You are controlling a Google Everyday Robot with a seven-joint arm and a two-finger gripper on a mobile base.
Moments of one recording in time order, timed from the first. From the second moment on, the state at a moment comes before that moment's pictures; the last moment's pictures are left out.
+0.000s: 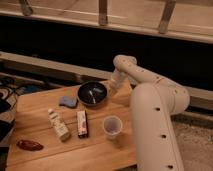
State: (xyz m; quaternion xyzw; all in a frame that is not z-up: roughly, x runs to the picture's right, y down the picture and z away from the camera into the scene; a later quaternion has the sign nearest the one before) arm 0.036 0.042 0.941 -0.38 0.19 0.70 0.57
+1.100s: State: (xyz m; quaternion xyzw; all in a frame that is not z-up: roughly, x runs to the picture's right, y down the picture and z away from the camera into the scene) arm -0.011 0.055 0.916 -0.41 0.20 0.66 0.59
